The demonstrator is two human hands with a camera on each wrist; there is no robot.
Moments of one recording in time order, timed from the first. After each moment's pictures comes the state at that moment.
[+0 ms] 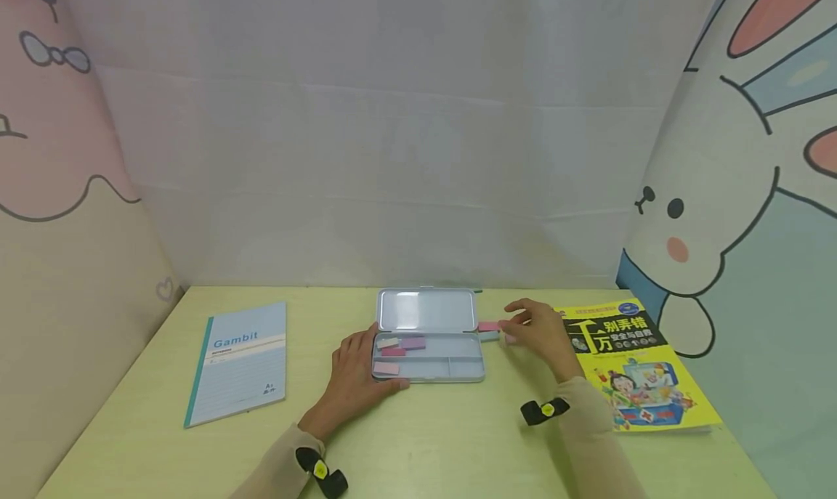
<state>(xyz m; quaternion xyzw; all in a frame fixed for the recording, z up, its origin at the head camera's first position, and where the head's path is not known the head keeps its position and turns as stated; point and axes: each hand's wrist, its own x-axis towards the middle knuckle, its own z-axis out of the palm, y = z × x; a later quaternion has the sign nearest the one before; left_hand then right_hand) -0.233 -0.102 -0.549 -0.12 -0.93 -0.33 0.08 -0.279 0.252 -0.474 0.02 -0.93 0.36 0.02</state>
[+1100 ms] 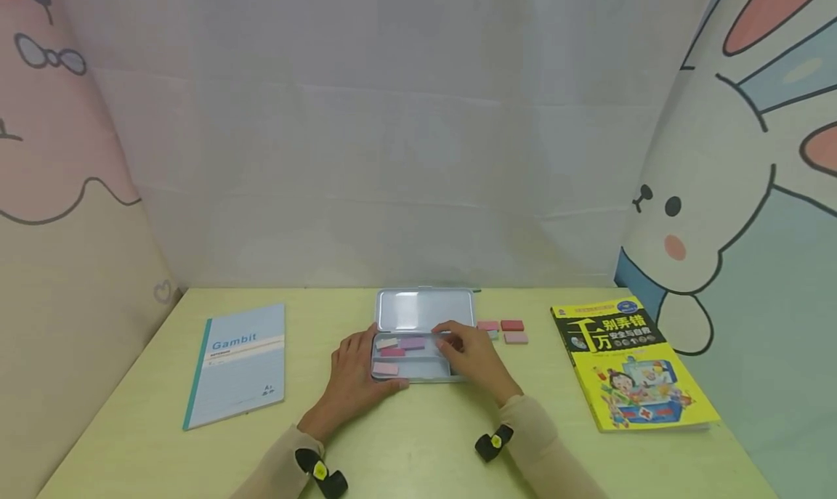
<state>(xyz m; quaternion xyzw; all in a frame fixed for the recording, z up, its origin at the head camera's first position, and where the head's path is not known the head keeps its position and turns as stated) -0.233 -0.102 -0.547 -0.11 -0.94 -0.33 0.07 -0.262 0.152 -0.515 0.18 -0.90 0.40 0.05</state>
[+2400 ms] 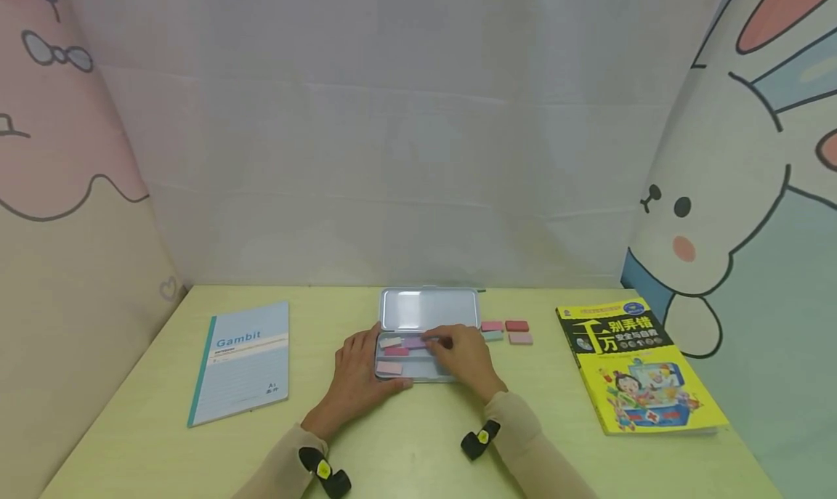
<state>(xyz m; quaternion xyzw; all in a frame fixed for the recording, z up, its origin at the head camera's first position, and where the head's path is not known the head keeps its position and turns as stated) -0.235 -0.103 -0.549 -0.11 -0.94 -0.32 0.08 -0.268 0.123 -0.518 0.13 -0.92 0.35 0.07</state>
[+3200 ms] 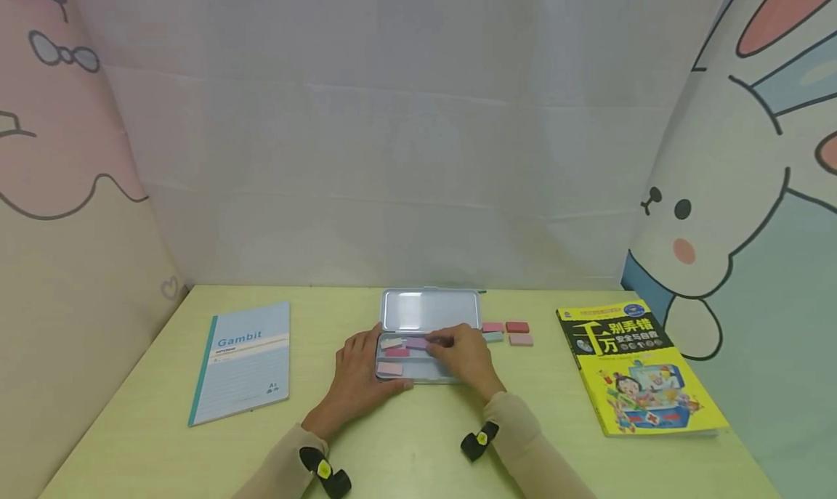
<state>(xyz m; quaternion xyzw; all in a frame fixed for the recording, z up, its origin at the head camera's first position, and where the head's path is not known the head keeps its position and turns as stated) -0.234 -0.102 -0.548 -0.11 -0.94 -0.32 0.07 -0.269 0.123 -0.517 0.08 -0.92 0.39 0.03</state>
